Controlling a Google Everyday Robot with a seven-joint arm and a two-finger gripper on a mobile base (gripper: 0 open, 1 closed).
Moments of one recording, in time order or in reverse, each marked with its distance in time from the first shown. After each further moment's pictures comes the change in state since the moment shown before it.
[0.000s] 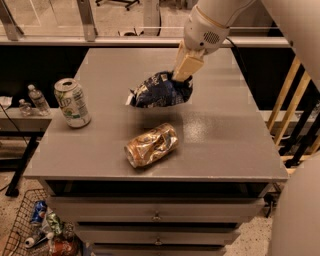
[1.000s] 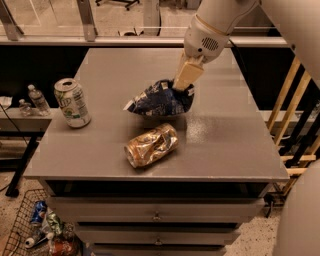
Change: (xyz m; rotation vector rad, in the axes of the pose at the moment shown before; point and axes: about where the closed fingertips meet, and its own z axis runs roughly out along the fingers) arm 0.003 0.021 0.010 -0.067 0.012 0.128
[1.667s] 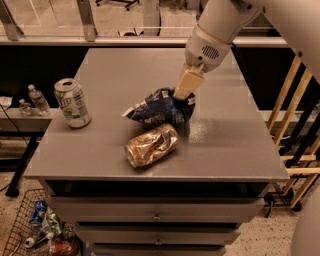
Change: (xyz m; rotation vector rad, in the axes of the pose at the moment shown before) arm 0.007 0.020 0.010 -0.042 -0.003 0.082
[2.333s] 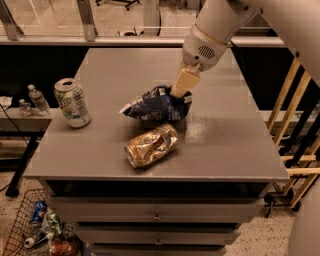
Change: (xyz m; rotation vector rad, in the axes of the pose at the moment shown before) arm -0.007 -0.009 0.003 0.027 -0.020 -0.004
